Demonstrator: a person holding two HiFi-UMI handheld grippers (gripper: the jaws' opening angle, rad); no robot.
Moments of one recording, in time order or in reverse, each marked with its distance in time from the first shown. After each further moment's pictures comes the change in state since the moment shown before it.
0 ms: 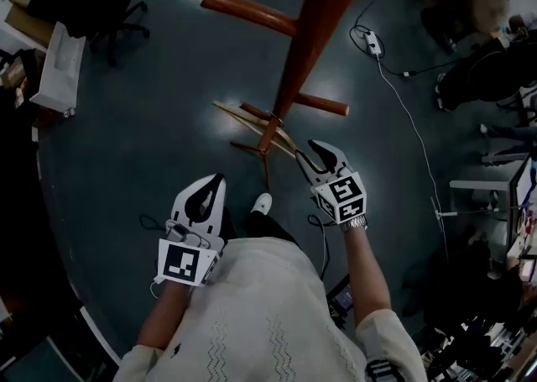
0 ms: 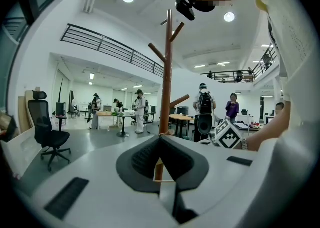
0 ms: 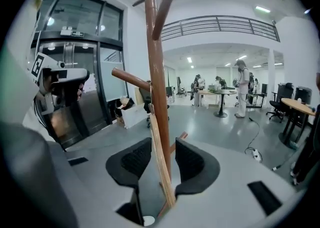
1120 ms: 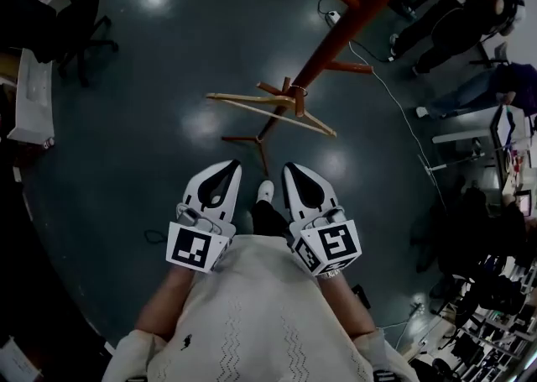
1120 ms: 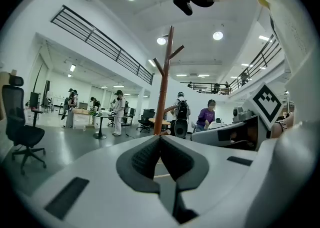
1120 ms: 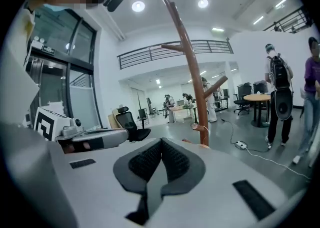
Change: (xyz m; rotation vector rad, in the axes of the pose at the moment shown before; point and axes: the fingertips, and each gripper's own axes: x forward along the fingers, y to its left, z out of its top) left arm -0.068 0.059 0.011 -0.070 -0.108 -0.273; right arm -0.042 0.212 0.115 0.281 -0.253 -0.354
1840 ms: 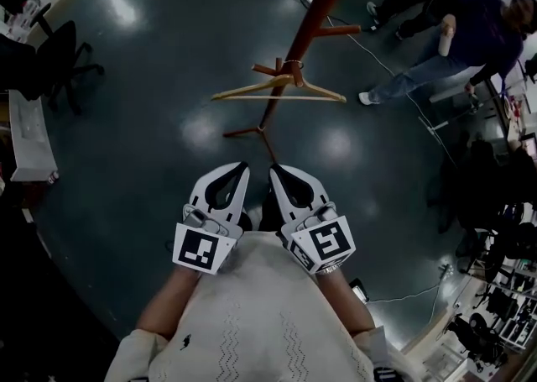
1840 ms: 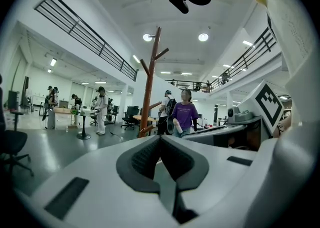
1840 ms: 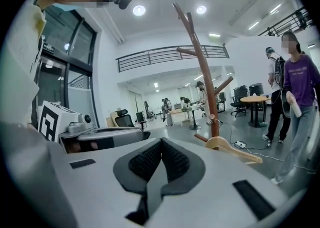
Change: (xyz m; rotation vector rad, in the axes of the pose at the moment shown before) left arm -0.035 -0.018 0.000 0.030 0.046 -0.202; right arm -0.014 0.066 -0.017 0.000 -0.050 -0.029
